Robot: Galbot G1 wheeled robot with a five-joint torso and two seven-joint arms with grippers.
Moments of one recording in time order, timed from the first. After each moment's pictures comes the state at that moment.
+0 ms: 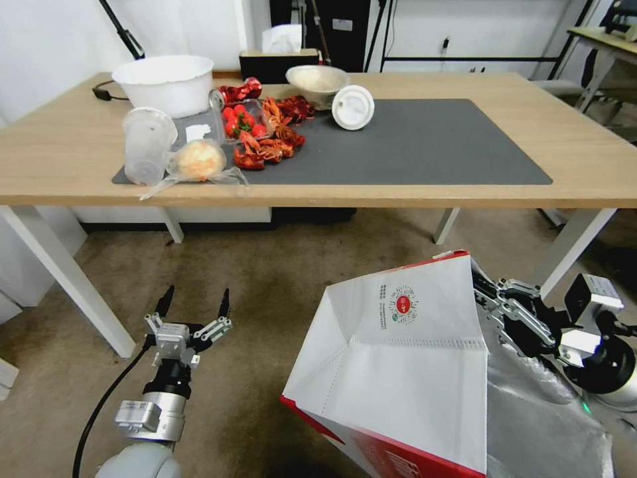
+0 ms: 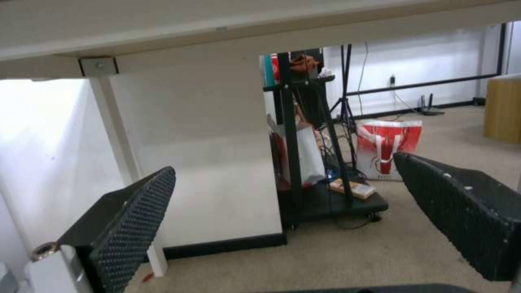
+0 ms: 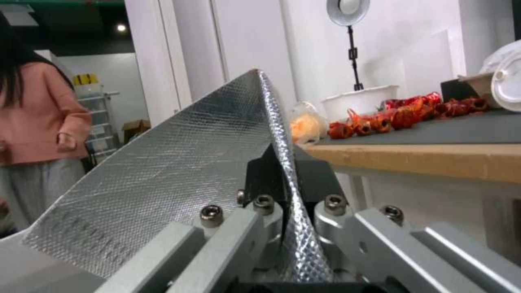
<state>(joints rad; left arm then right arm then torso) 1.74 -1.36 -0.58 -2.14 -0.14 -0.23 -0.03 -1.66 0.97 1.00 2.28 1.14 -0.19 -0.96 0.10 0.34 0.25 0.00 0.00</state>
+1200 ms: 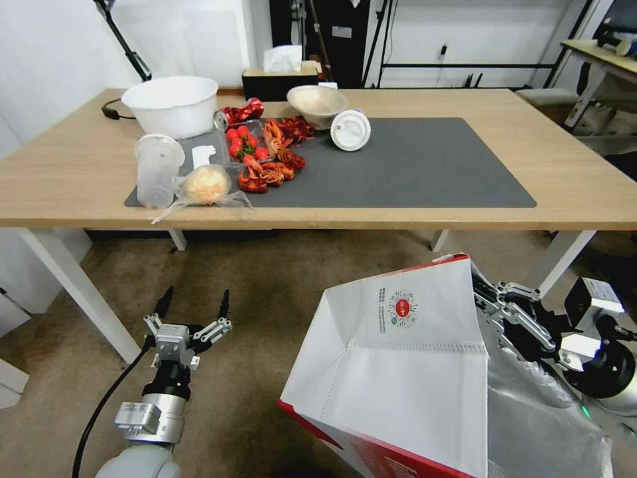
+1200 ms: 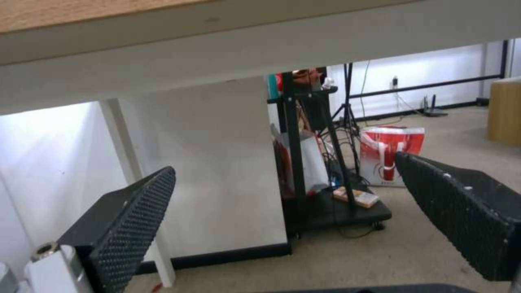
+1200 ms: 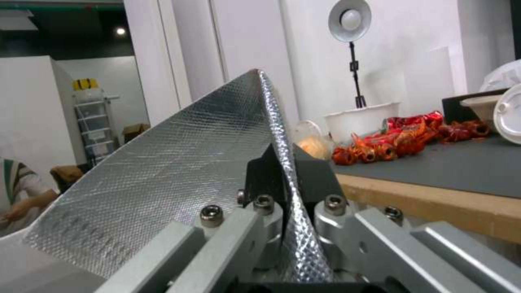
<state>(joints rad) 1.75 -1.37 -0.58 -2.15 -0.12 -0.23 -0.04 -1.67 0.99 0.99 2.28 1.13 -0.19 -0.98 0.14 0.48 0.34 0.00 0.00</state>
